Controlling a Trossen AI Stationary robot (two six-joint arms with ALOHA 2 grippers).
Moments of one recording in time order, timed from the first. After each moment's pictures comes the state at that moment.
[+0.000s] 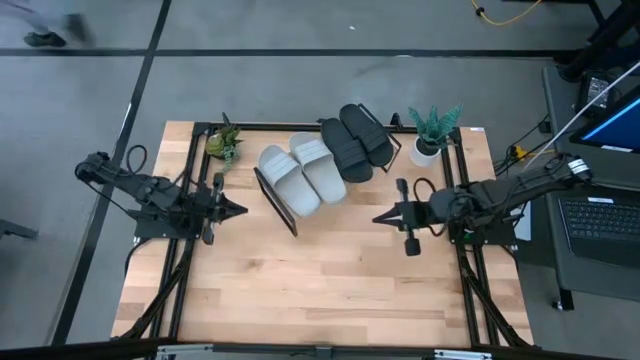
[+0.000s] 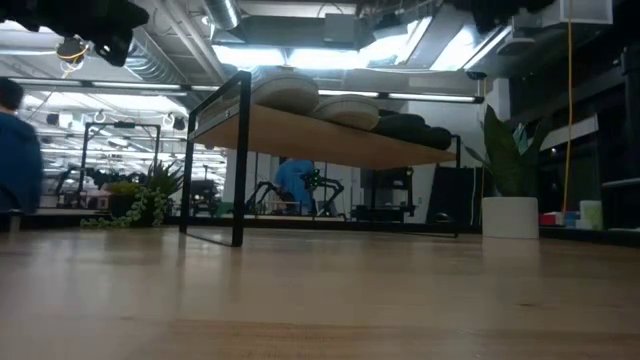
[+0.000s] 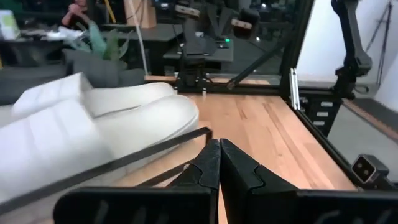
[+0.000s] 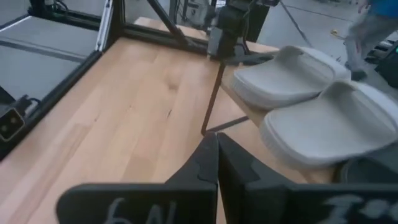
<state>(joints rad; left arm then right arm) -0.40 0.31 0.36 -0.19 -0.41 -0.11 0.31 0.95 0.75 -0.17 0.24 -0.08</state>
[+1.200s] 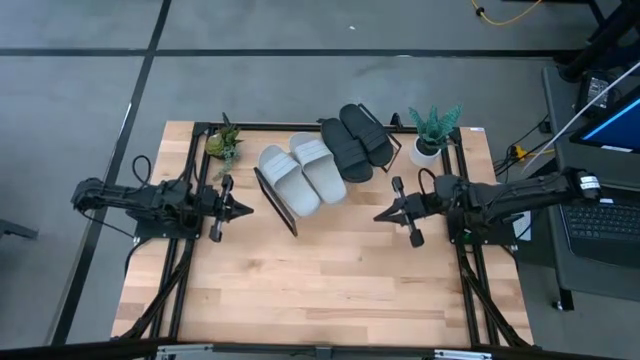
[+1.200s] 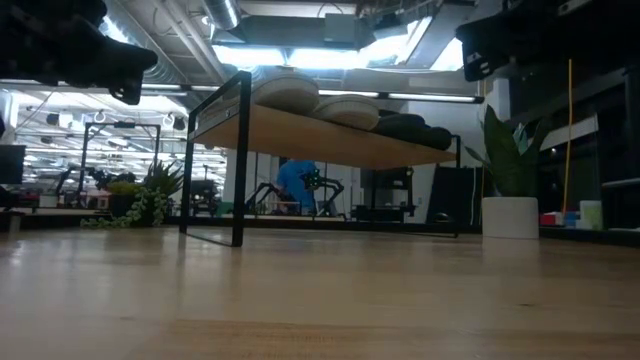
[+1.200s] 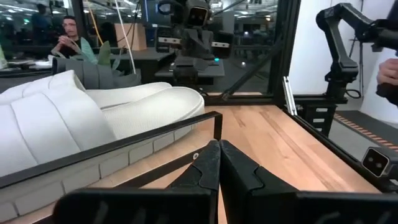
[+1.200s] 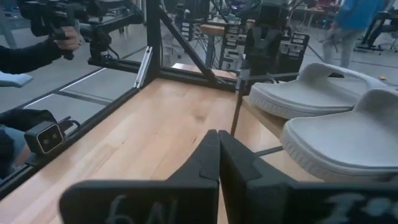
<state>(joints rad) -0.09 0.13 0.08 0.05 -0.04 -0.02 0.04 0.85 0.37 0.35 -0.21 -0.11</state>
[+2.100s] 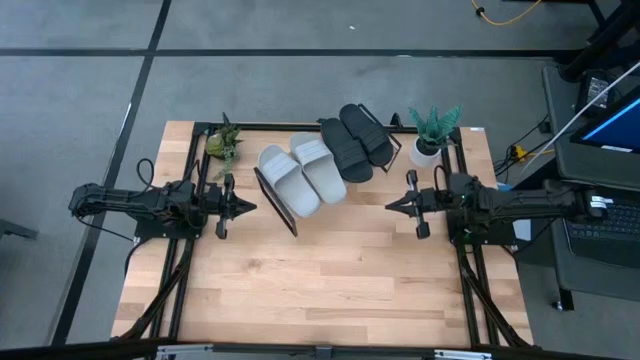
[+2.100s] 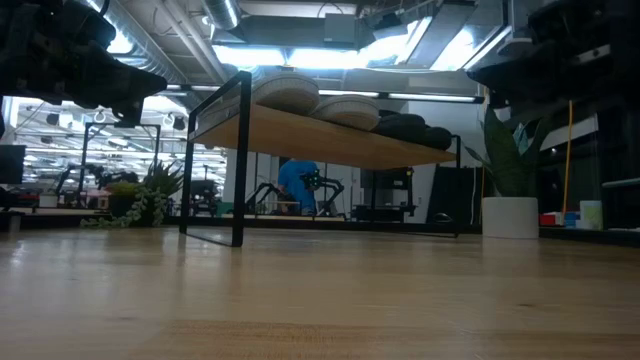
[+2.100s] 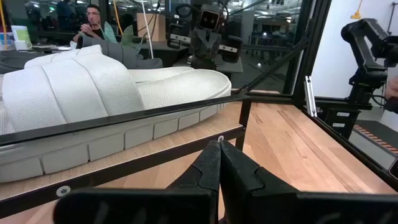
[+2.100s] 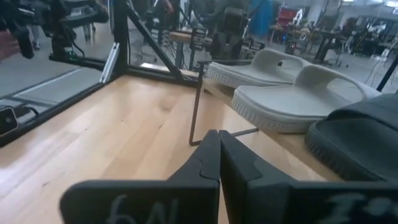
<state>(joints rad) -0.01 0.13 0.01 0.11 -0.04 -0.07 -0.12 0.61 0.16 0.39 -0.25 -0.17</state>
